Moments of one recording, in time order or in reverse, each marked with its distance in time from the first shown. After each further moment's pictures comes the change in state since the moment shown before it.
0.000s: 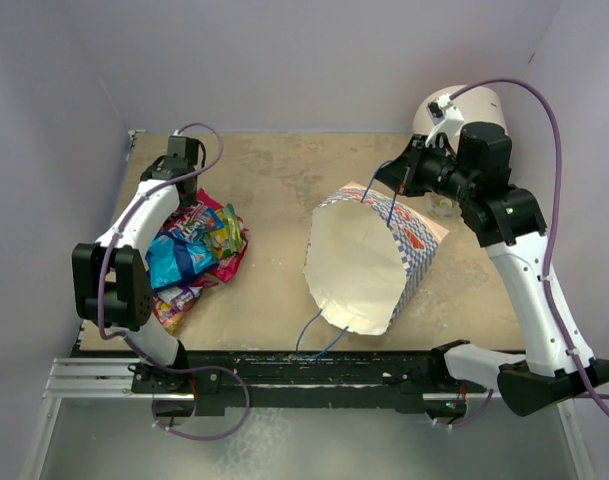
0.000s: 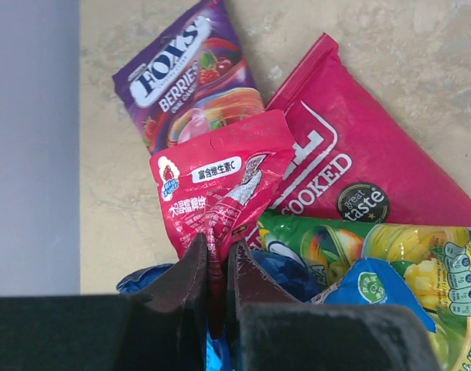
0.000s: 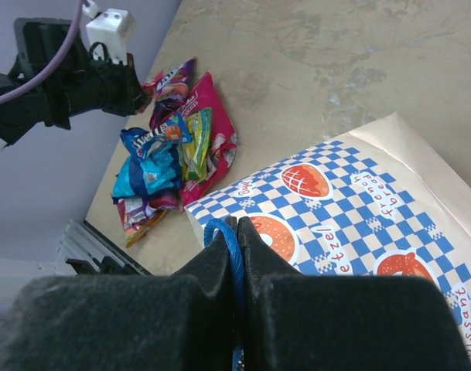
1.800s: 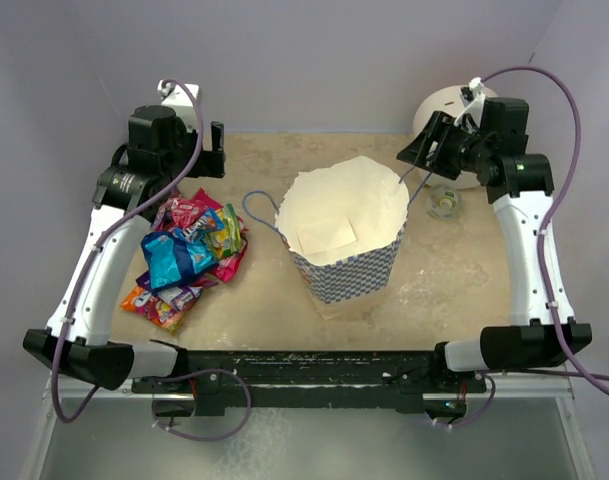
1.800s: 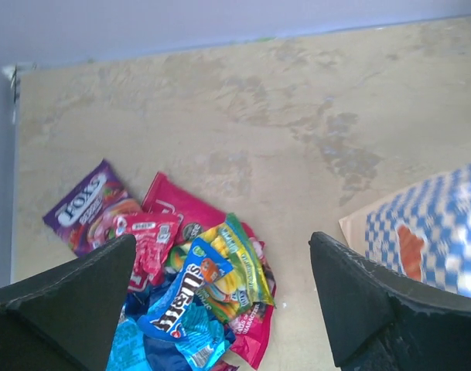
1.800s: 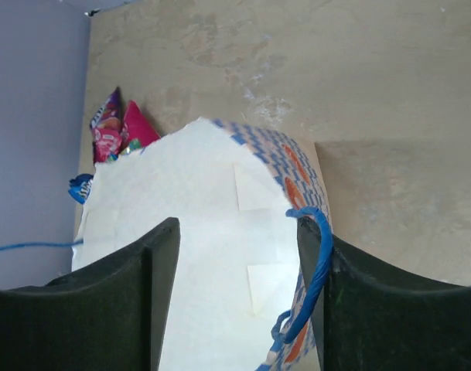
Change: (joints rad) left arm -0.148 -0.299 0.274 -0.119 0.313 -0.077; right arm -0.259 0.216 0.160 -0.149 -0.045 0.032
